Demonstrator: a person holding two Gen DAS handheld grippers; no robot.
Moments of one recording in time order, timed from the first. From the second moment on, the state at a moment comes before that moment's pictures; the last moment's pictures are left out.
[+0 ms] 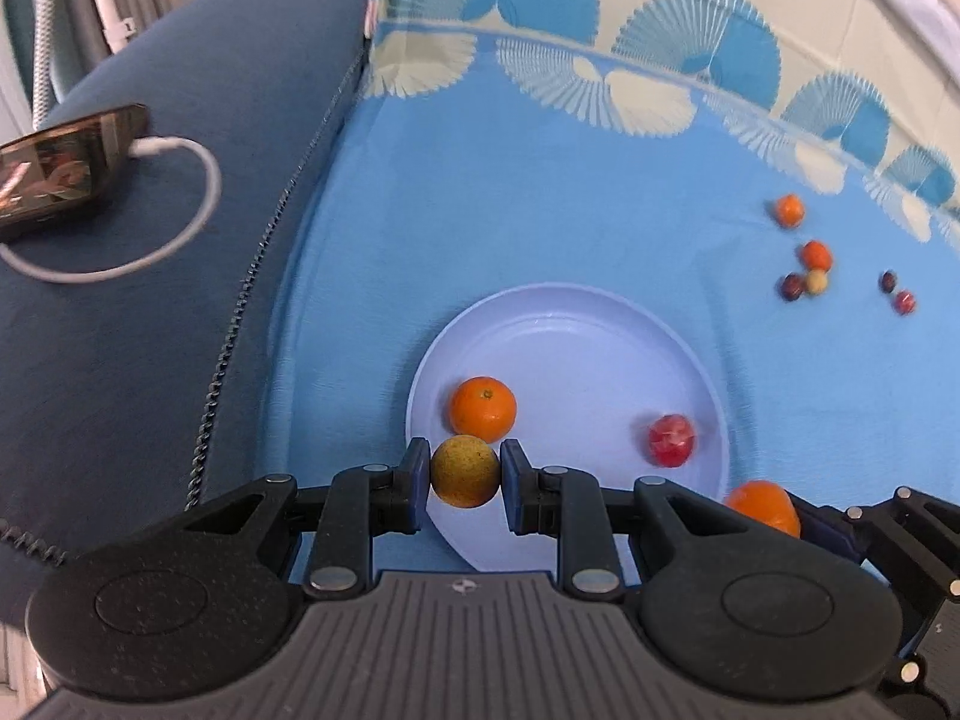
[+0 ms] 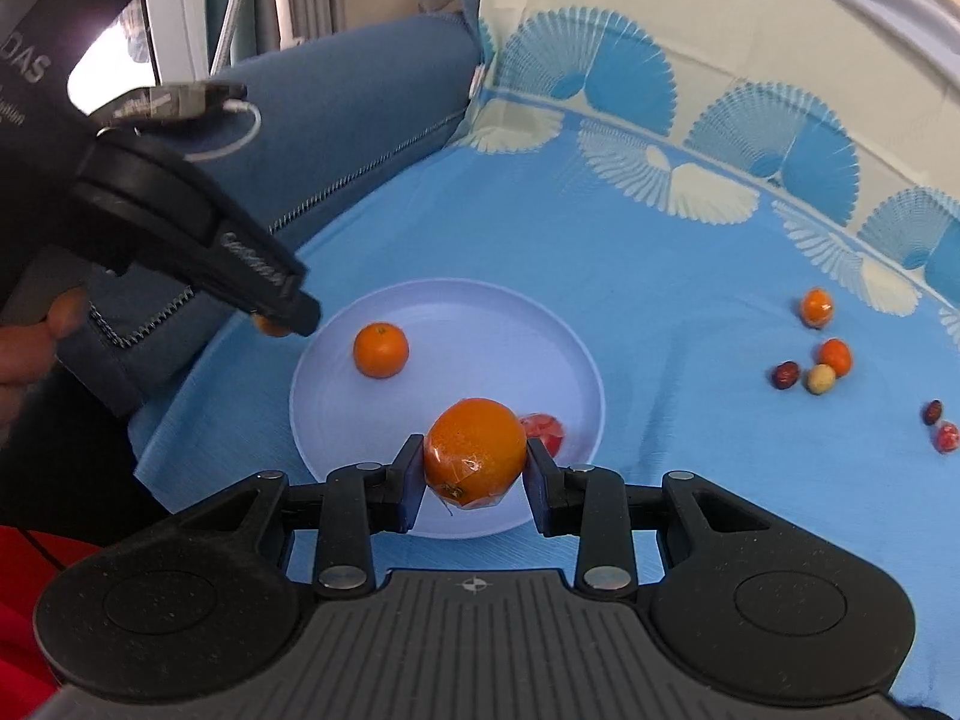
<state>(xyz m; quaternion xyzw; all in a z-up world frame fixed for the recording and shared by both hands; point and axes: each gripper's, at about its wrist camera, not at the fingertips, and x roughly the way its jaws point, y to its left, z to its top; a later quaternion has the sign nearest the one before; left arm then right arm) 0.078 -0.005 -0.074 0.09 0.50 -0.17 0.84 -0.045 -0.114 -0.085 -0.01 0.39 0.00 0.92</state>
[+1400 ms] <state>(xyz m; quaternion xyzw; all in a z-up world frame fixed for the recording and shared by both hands) 0.016 0.013 -0.043 0.13 0.52 -0.14 0.83 -0.091 -0.109 -0.038 -0.01 0.37 -0.03 0.93</state>
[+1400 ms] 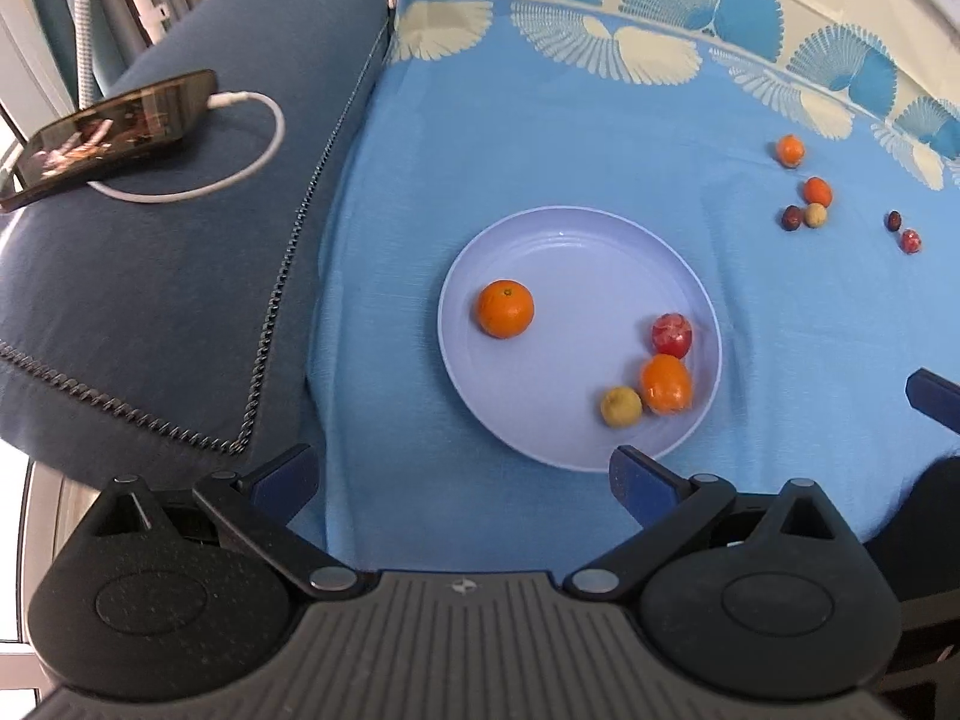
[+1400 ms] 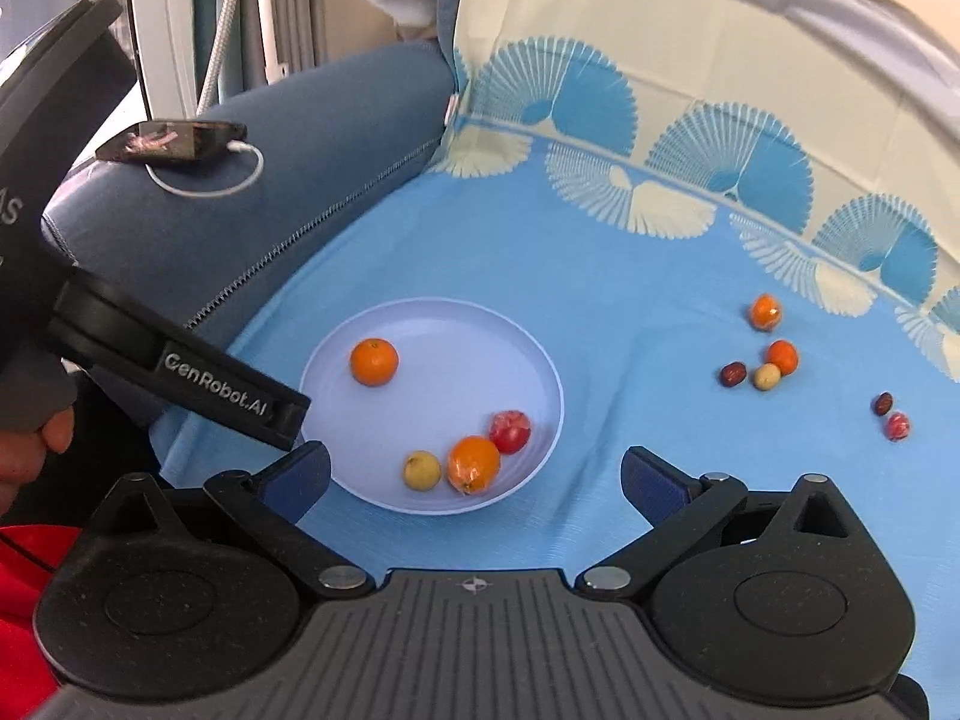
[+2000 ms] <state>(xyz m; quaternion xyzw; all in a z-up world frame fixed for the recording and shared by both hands) -0.035 0.024 -0.009 0.14 0.47 -0.13 0.86 -0.139 -0.094 -0.012 -0.04 0.32 -0.04 0.95</state>
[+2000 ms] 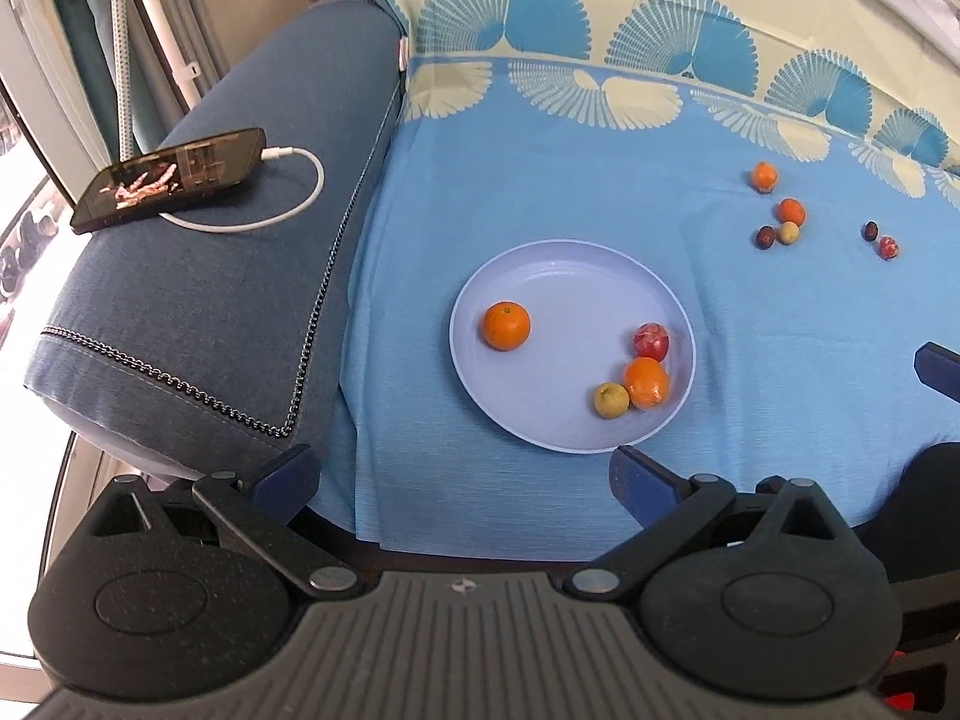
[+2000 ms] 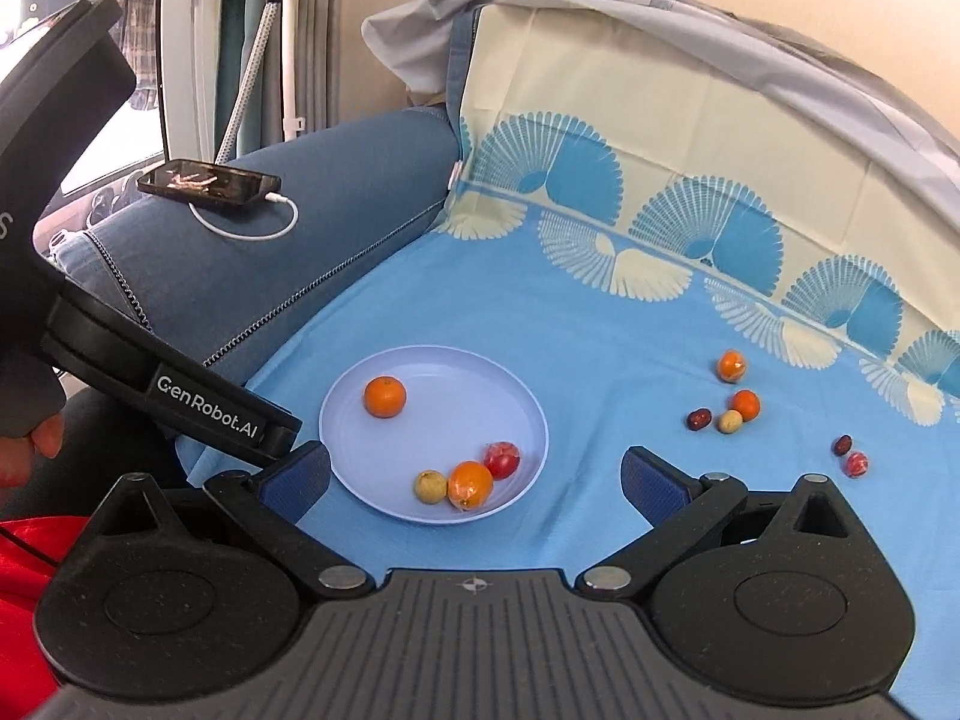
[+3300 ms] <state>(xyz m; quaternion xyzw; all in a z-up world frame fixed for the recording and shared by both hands) -0.013 -0.026 -0.026 0.15 0.51 -0.18 0.83 -0.143 -0.183 -0.038 0.09 0.29 -0.19 0.93</state>
